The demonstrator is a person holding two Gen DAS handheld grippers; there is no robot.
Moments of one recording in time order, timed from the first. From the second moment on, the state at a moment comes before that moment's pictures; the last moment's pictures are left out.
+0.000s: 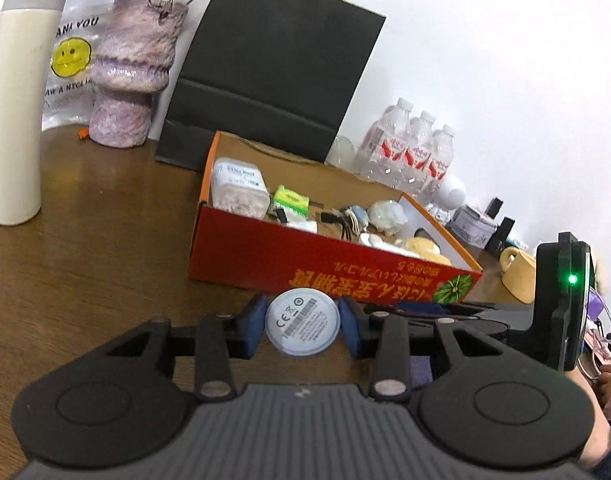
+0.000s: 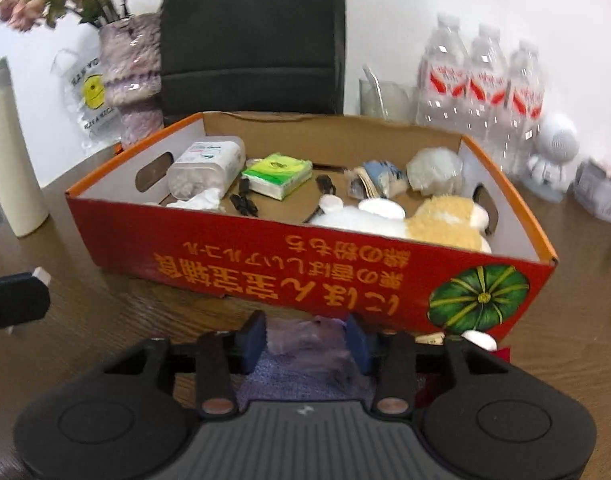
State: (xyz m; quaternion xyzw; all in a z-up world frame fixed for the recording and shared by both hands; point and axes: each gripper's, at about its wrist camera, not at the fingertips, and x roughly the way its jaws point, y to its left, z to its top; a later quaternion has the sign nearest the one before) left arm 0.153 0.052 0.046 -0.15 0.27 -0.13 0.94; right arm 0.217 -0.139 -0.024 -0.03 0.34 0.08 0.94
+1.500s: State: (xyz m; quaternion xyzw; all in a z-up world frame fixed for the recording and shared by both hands) left arm 0.039 0.061 0.045 -0.06 0.27 -0.10 0.96; right arm 0.007 -0.164 -0.009 0.04 0.35 0.22 0.91
